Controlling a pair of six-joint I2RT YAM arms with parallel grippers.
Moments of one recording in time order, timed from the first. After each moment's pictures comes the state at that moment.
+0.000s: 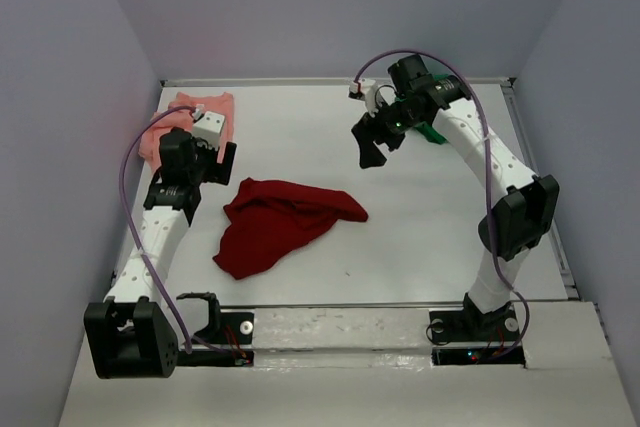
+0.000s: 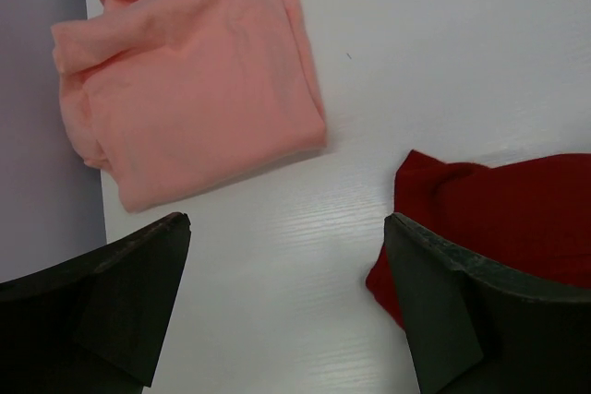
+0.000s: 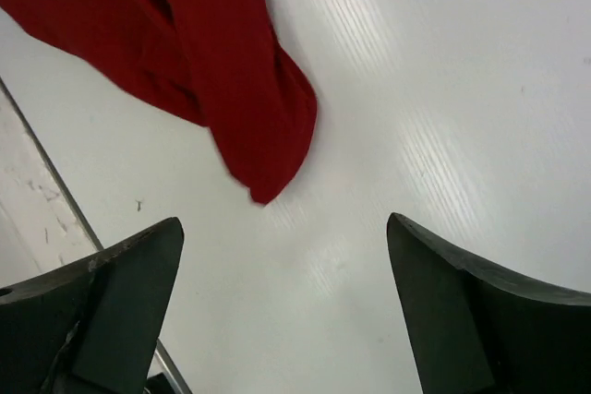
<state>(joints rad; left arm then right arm) -0.01 1.08 0.81 -0.21 0.03 0.30 0.44 1.83 1.94 -1.13 -0.55 -0.43</state>
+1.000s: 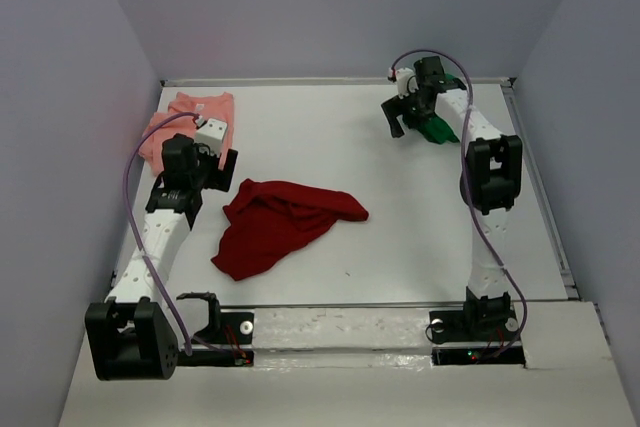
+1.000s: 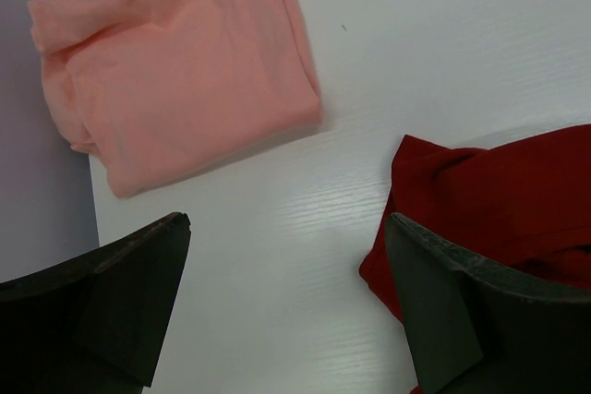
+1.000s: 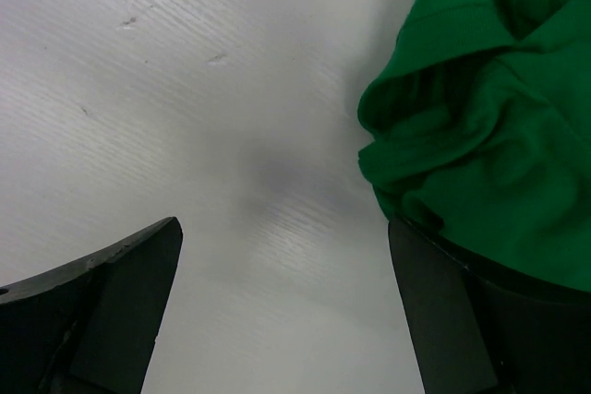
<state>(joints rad) -0.01 1.06 0.77 -0.21 0.03 0.32 0.16 2.27 2.02 -0.76 -0.18 -0.36</state>
